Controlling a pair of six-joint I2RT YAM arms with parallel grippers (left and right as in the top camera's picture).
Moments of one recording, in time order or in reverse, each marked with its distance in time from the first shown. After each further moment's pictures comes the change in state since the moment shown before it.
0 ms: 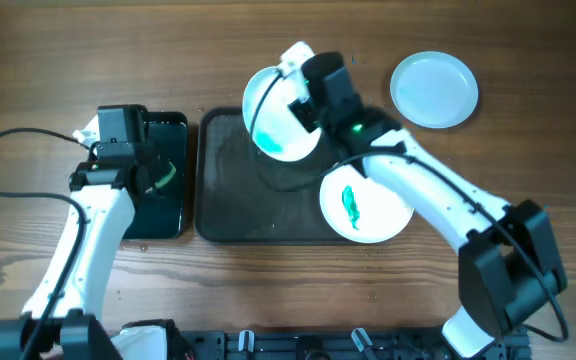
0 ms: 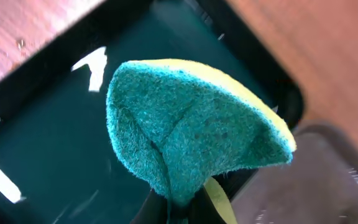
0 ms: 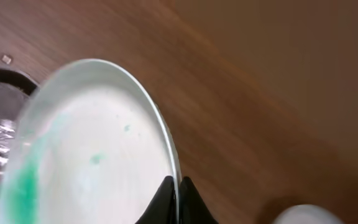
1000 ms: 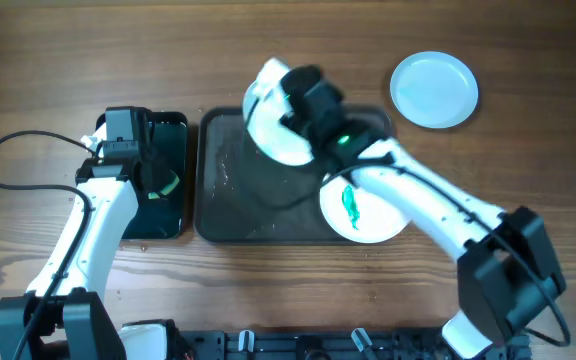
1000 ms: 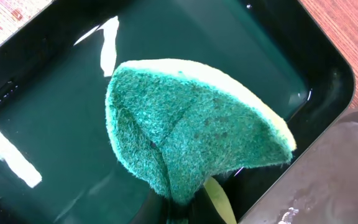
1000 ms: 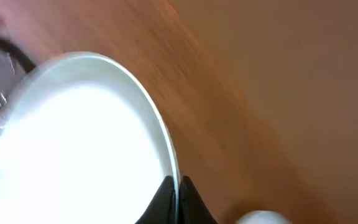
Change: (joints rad) left arm 0.000 0.056 -0.009 -0.018 0.003 0.000; right arm 0.000 -0.013 -0.002 -0.017 0.005 -0.113
